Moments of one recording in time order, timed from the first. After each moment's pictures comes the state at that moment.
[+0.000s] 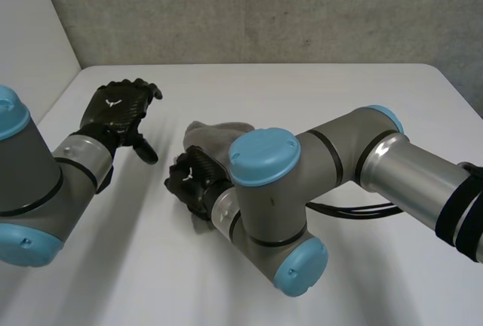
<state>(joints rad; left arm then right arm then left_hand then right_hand) 4.38 -1.85 -1.65 3.39 -1.48 3.26 2.47 -0.69 0.90 0.10 1.43 2.40 0.27 0.26 0.27 0.27 0.06 0.80 0.80 0.83 0.83 0.63</state>
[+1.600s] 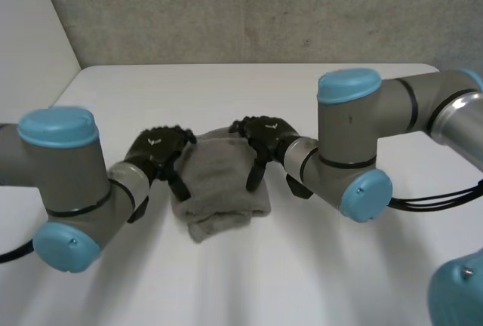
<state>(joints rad) 4.28 -2.07 -1.52 3.26 -1.48 3.19 2.18 -0.68 0.80 0.27 1.35 3.14 0.26 0.26 0.27 0.27 0.06 0.21 0.24 0.24 0.25 0.06</state>
